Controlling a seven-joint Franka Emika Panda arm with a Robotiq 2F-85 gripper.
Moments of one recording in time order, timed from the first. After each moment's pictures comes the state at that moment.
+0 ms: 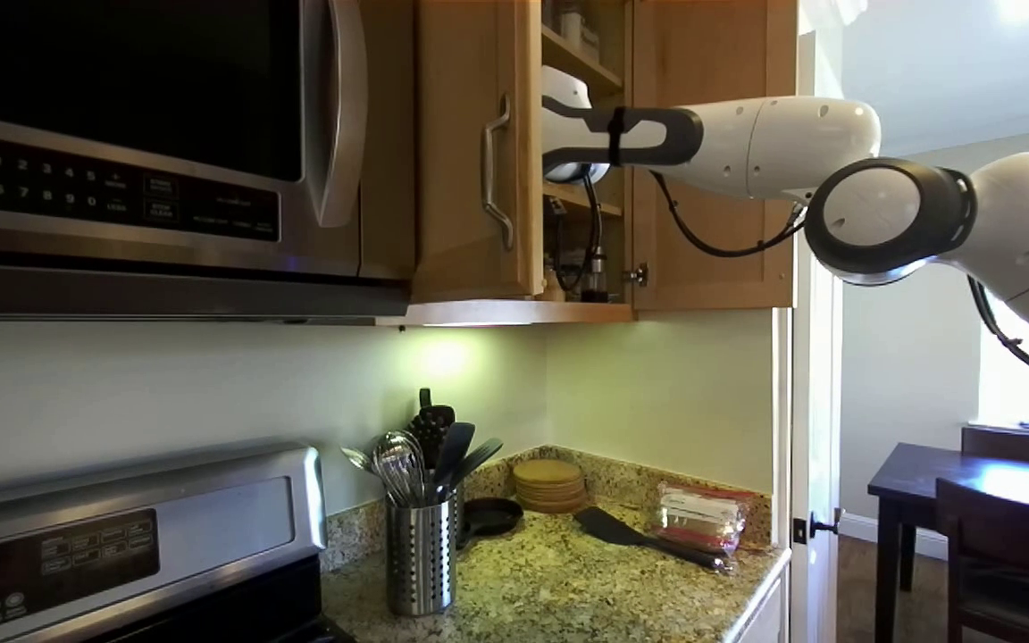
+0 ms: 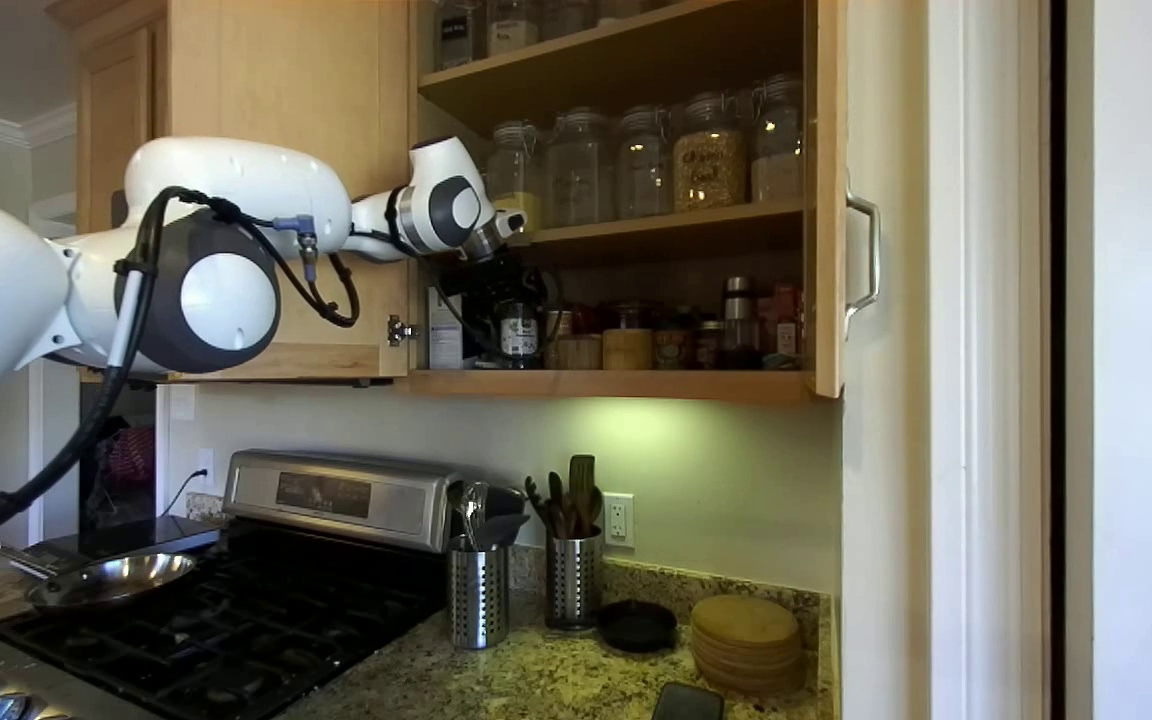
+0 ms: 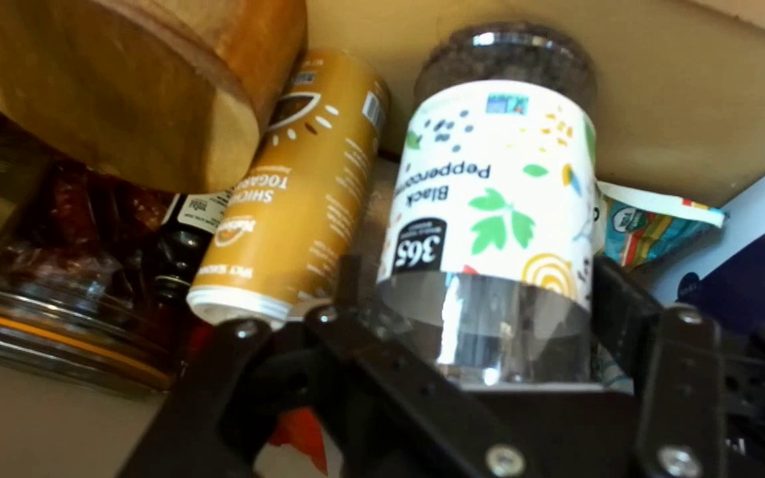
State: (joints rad) arm 0.04 0.66 0.08 -0.69 -0.12 2.13 -0.22
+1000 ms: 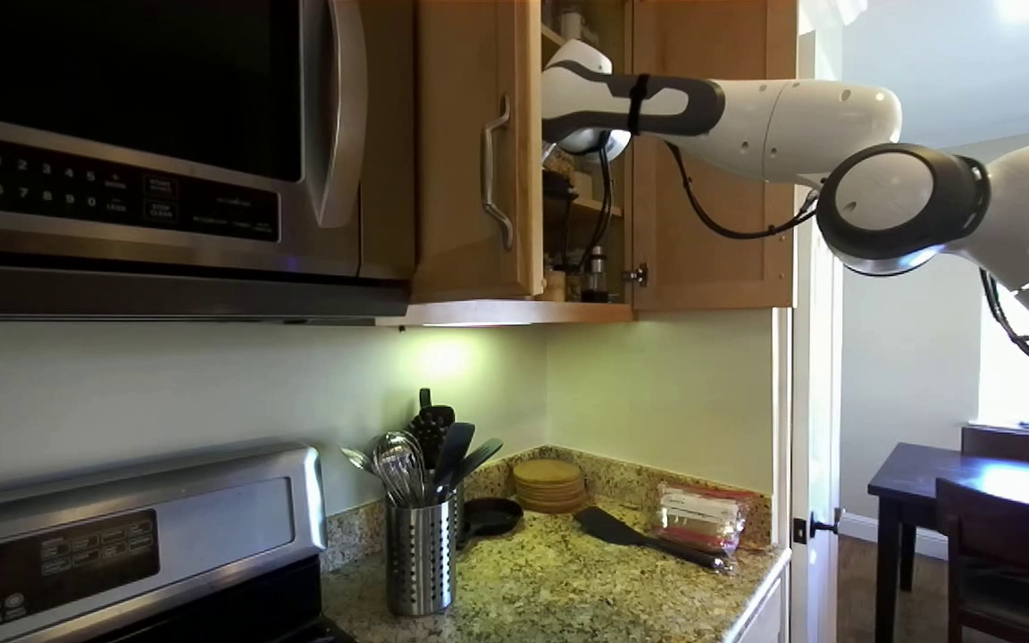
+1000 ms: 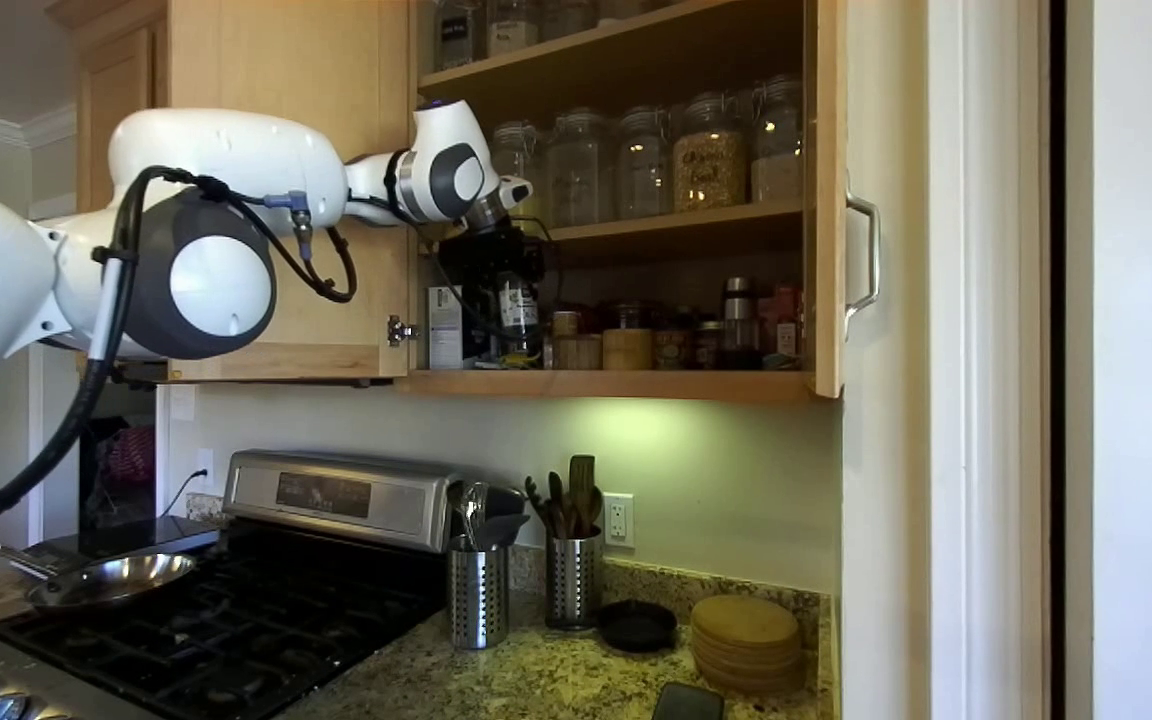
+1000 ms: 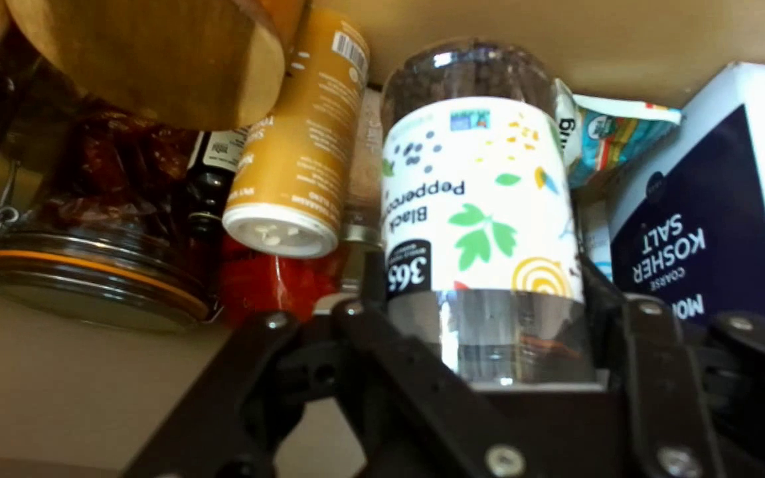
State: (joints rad) arm -0.01 0.62 0.12 -0.67 -0.03 2.11 -0.23
